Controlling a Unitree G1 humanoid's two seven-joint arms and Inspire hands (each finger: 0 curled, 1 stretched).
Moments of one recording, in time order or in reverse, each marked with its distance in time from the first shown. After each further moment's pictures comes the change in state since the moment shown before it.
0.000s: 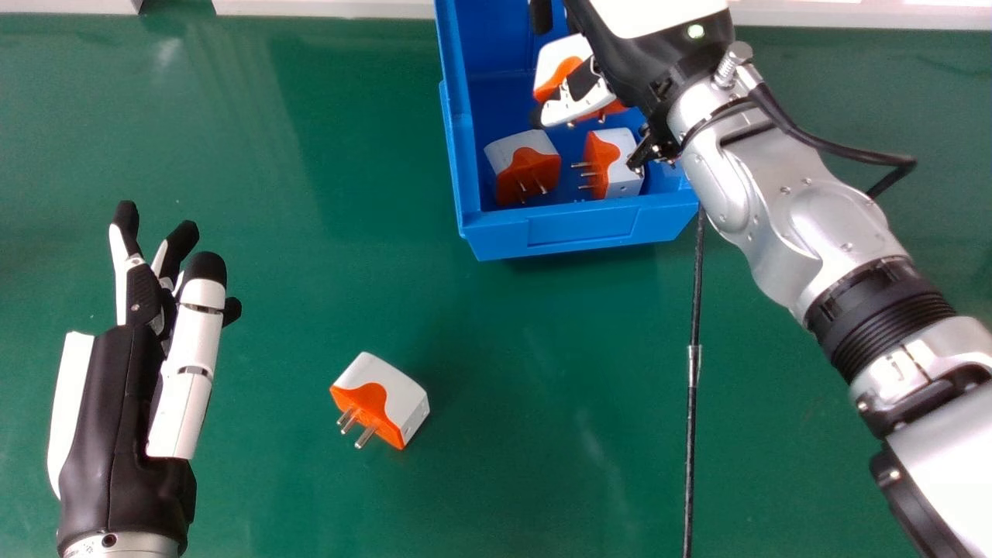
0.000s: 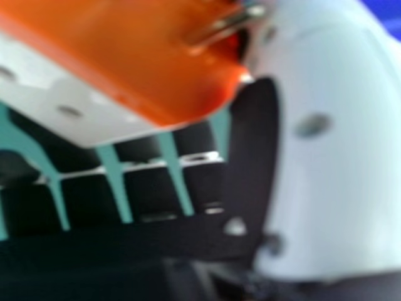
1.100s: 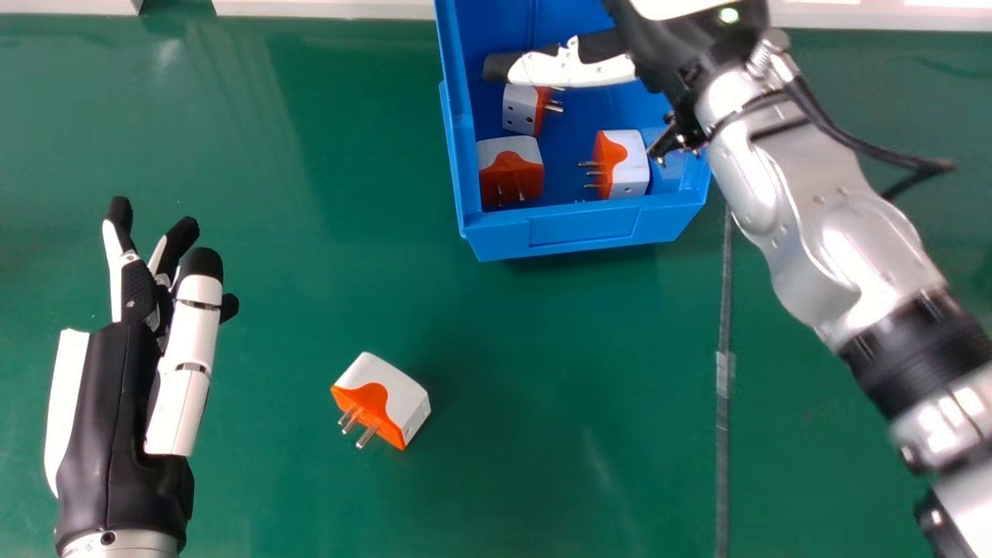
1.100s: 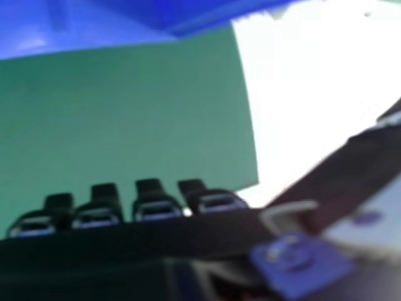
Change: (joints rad) left arm -0.005 0.000 -0.006 0.000 0.014 -0.002 0.020; right arm 0.238 -0.081 -0.061 -0.457 0.060 0.103 0.053
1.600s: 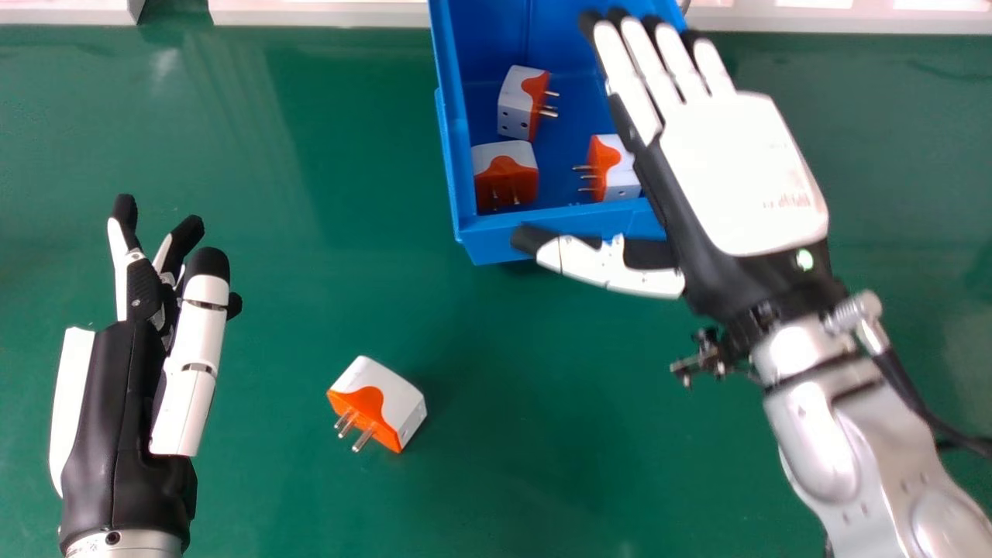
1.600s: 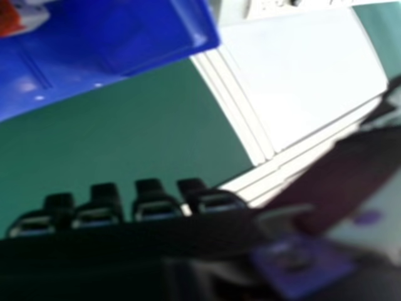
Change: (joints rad) left arm 0.000 0.001 -0.011 0.000 0.008 -0.008 0.000; right arm 0.647 -0.031 -0.090 -0.600 0.015 -0.026 0.026
